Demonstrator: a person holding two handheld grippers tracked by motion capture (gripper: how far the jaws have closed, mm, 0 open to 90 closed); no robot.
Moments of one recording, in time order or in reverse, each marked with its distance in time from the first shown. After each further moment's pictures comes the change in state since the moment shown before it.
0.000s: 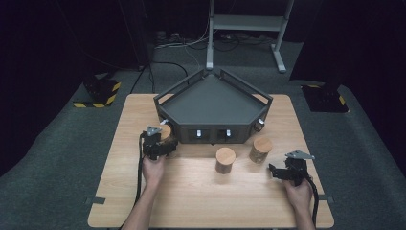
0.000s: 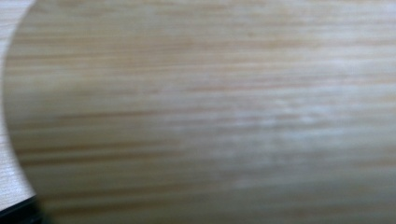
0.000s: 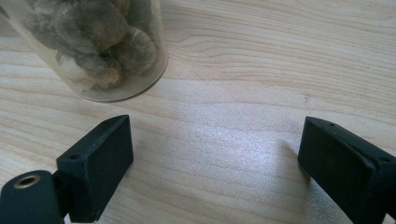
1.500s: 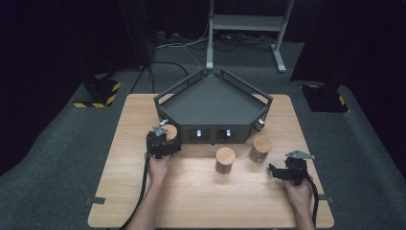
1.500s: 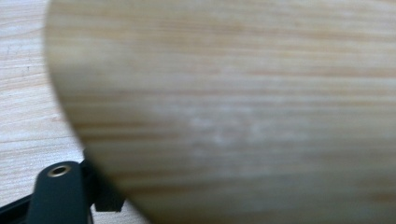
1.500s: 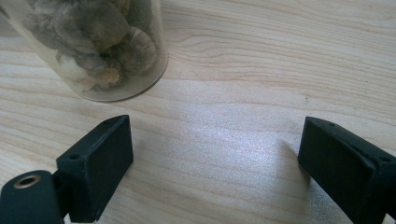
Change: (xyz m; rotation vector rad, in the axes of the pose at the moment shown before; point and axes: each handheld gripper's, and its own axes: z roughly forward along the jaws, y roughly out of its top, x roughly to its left) left arm -0.003 -0.010 0.035 -0.009 0.069 0.014; right arm 0.000 0.000 0.000 0.000 0.002 -0.003
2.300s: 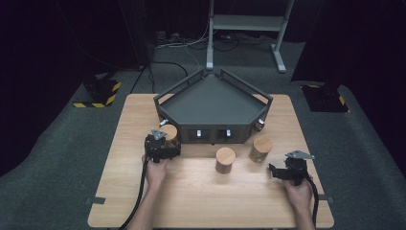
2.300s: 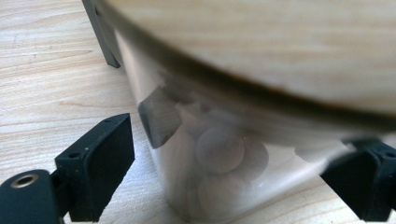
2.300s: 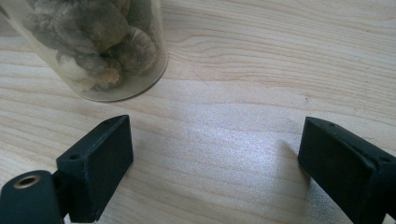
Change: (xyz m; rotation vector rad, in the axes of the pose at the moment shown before) left arm 0.000 -0.008 -0.009 0.019 0.015 0.028; right arm 0.000 0.000 0.000 0.001 0.001 0.000
